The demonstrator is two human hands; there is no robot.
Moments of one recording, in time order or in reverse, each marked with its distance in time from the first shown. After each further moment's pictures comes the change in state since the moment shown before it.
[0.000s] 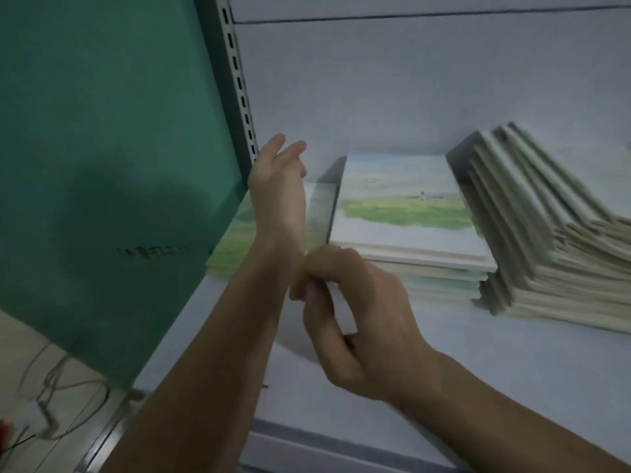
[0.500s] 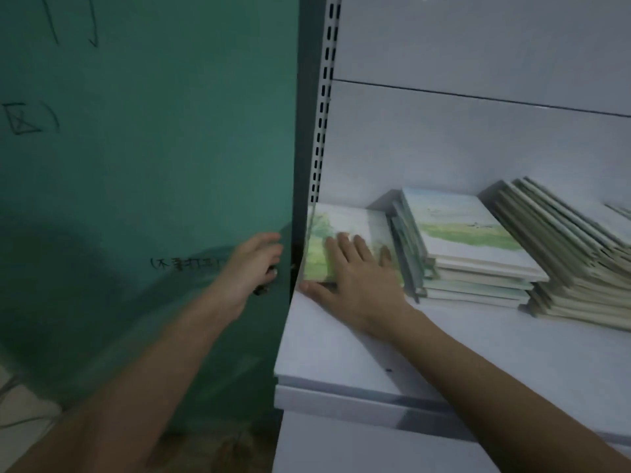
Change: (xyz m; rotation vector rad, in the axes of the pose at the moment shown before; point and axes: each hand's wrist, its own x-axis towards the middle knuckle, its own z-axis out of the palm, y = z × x) left_hand 0.026 -0.029 -0.201 0.272 -0.332 -0.289; right_hand 0.047 0.024 0.113 -0.852 -0.599 0.692
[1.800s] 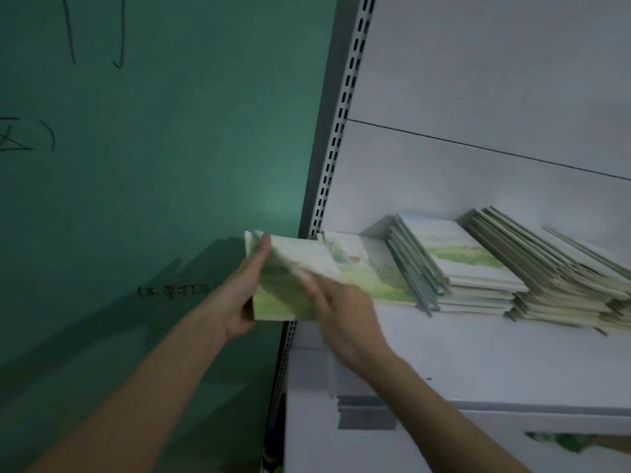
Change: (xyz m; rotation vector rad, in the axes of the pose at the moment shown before) left_hand 0.010 0.011 -0.069 -0.410 -0.392 -0.318; right_hand -0.008 -0.106 -0.016 0.429 0.353 0.076
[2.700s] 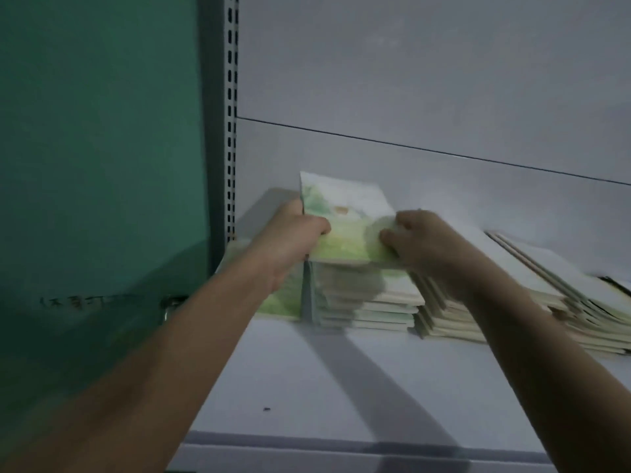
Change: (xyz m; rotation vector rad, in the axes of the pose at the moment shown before) left_hand 0.048 0.015 0.259 0.466 0.143 0.451; right_hand 0.040 0.175 -0.224 0.004 -0.084 0.351
